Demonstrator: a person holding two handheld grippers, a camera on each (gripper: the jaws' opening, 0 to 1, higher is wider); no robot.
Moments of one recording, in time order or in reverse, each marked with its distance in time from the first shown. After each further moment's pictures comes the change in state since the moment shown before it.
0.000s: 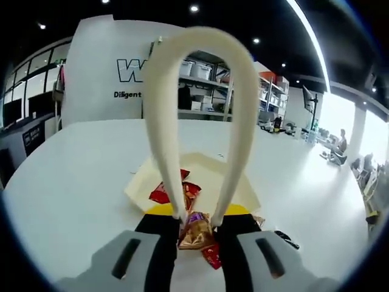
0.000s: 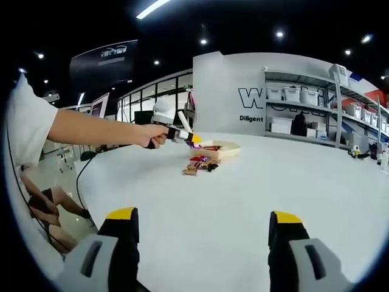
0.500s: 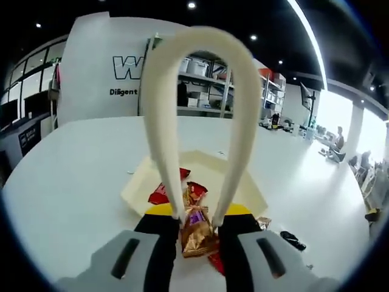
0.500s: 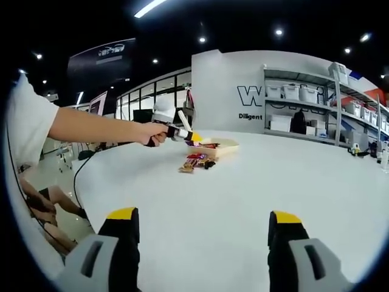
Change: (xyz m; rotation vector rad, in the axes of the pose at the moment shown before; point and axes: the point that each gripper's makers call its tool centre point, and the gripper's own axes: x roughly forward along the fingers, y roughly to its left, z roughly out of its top) left arm 0.018 0.004 -0.001 0.013 0.018 -0.026; right arm 0.006 -0.007 -0.004 0.004 0.016 -0.004
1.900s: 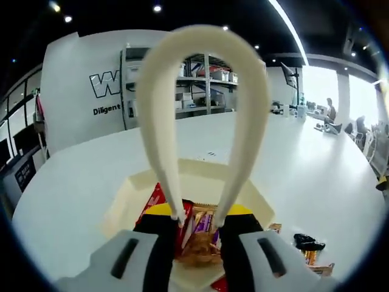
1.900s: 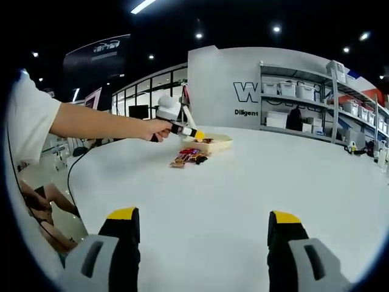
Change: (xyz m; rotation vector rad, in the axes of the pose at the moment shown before) left arm 0.028 -0.015 0.012 0.207 -0.007 -0.037; right arm 0.003 -0.013 -0.005 -0.003 0.028 -0.029
